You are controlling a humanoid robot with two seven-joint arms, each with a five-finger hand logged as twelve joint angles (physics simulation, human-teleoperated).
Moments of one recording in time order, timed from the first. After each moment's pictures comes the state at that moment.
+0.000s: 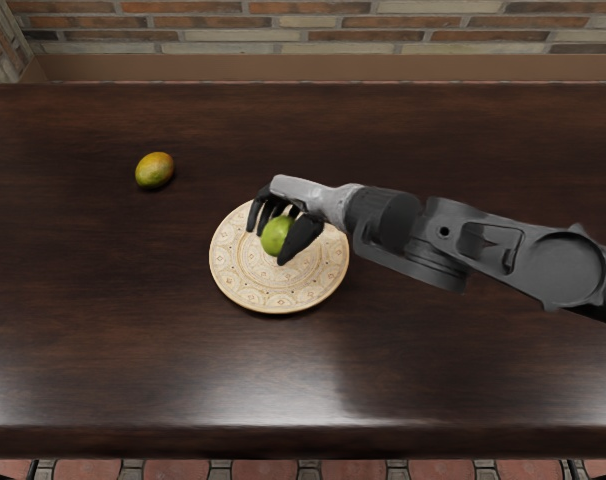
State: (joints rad) left arm -0.02 0.00 0.40 -0.16 0.02 -0.01 -0.04; right arm 1.07 -0.28 0.33 1.48 -0.99 -0.03 -0.56
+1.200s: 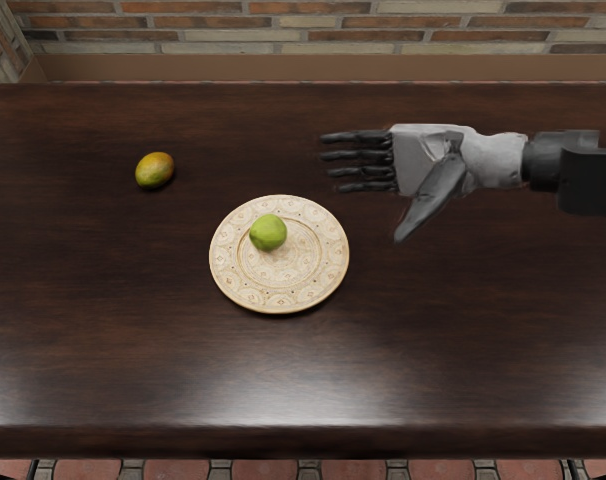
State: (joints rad) left arm -0.02 0.00 0.40 -0.16 0.02 -0.01 -0.04; right arm 0.93 -0.70 0.65 1.33 0.00 0.59 -0.48
